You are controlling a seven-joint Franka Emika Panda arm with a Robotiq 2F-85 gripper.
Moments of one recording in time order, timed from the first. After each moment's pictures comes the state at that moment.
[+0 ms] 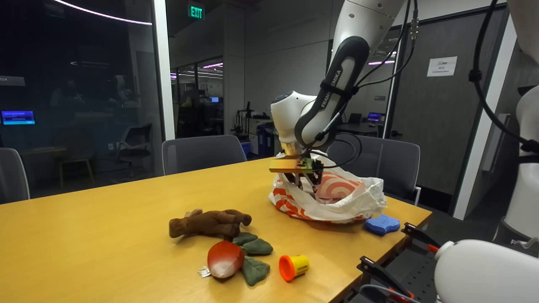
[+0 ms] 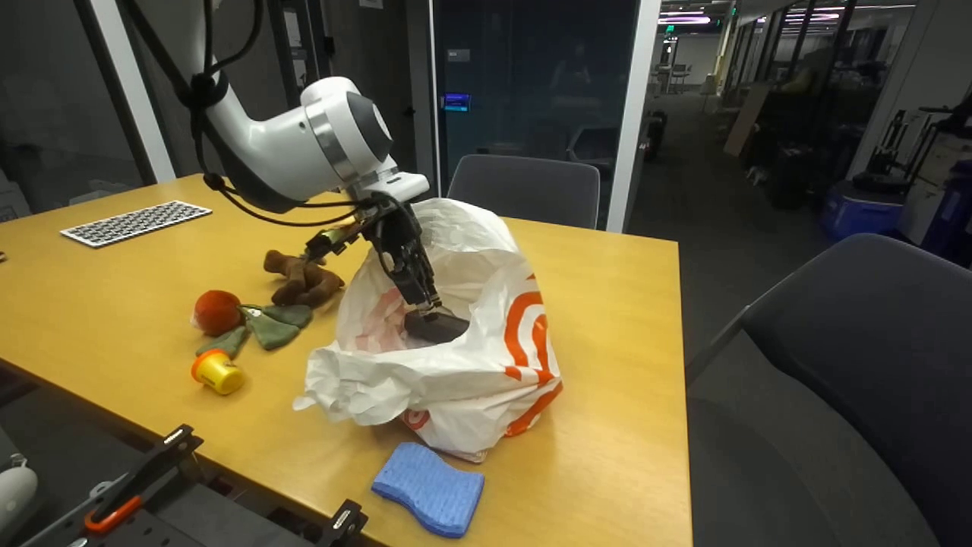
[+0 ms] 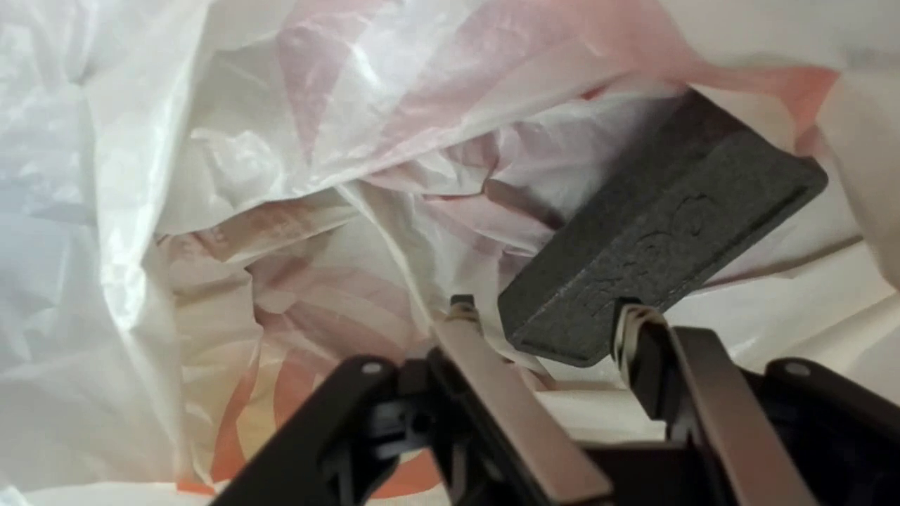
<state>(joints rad) 0.46 0.42 -0.33 -2.25 -0.57 2.53 1.72</state>
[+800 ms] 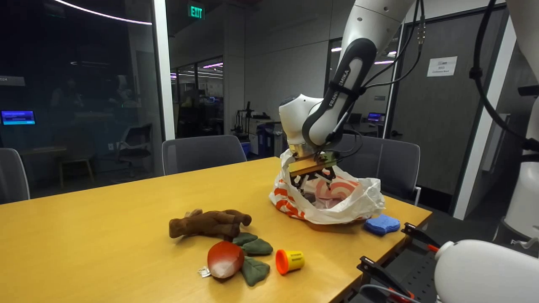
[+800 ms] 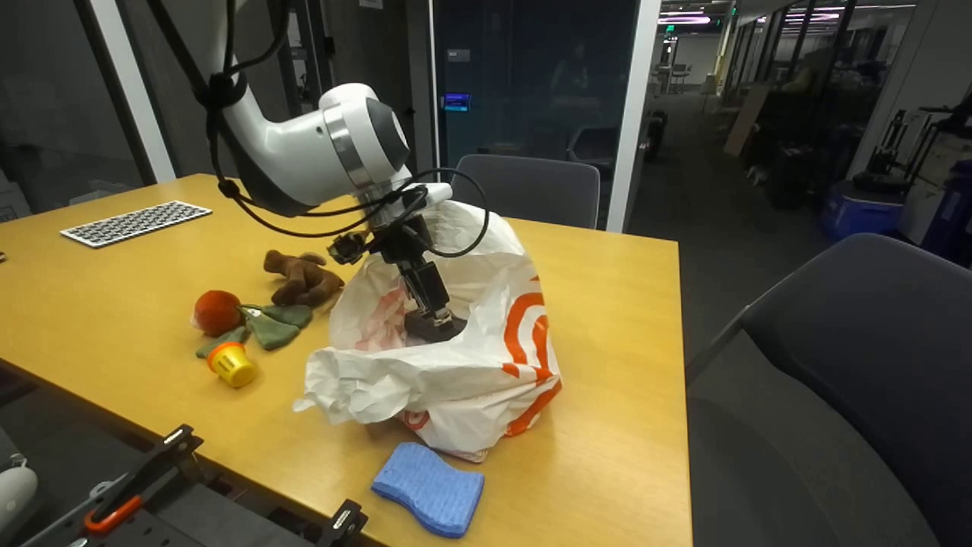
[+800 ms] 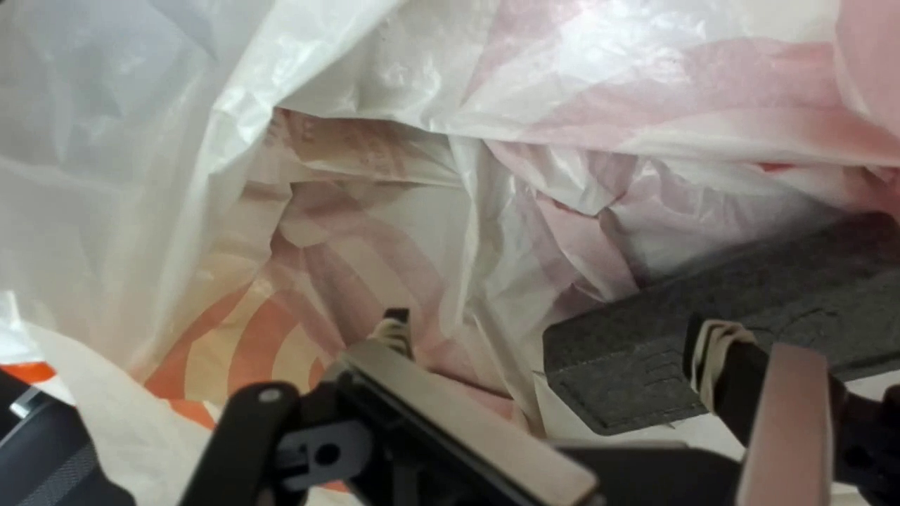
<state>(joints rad) 0.24 0.40 -0.16 -2.27 -0.61 2.50 1.28</state>
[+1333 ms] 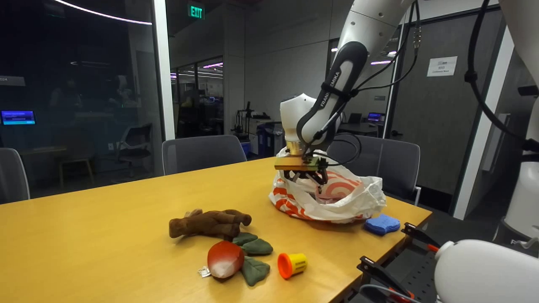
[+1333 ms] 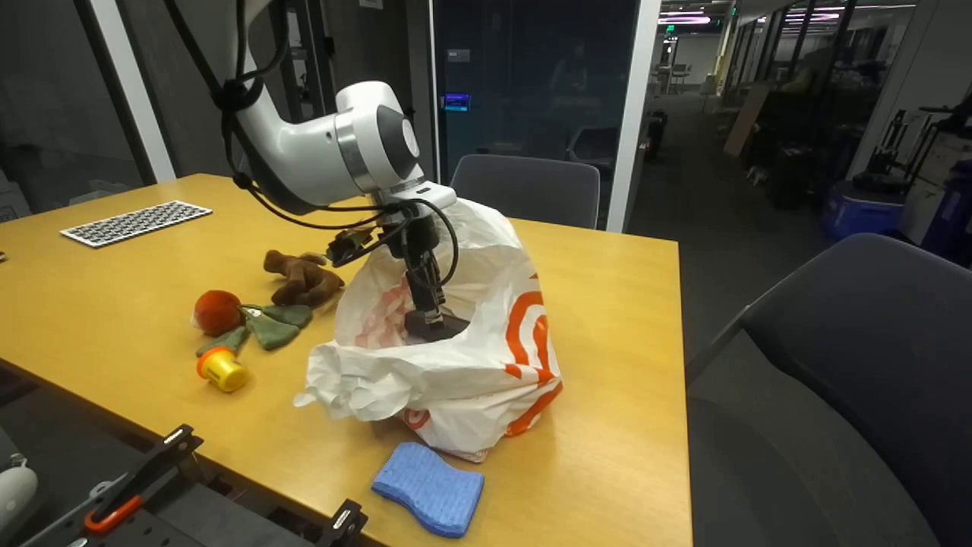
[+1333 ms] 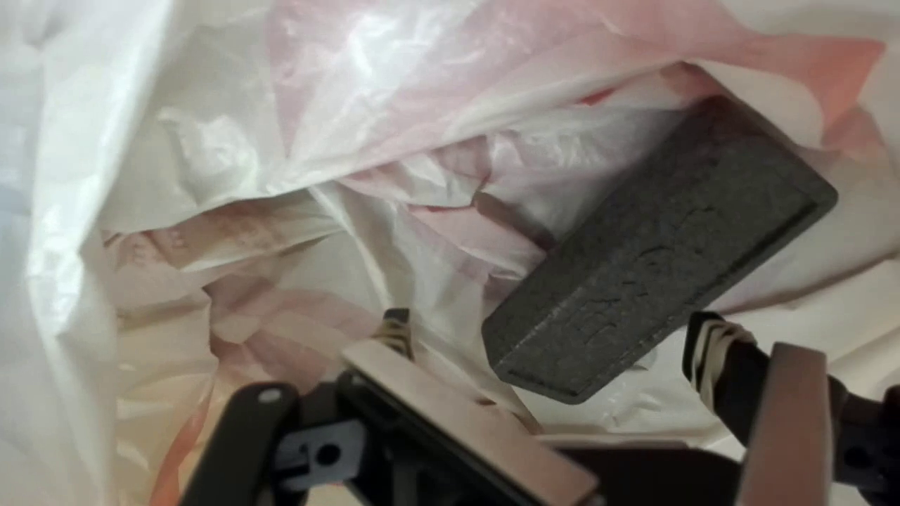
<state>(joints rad) 0.23 0.44 -0.17 -2.23 -0.48 2.61 1.55</state>
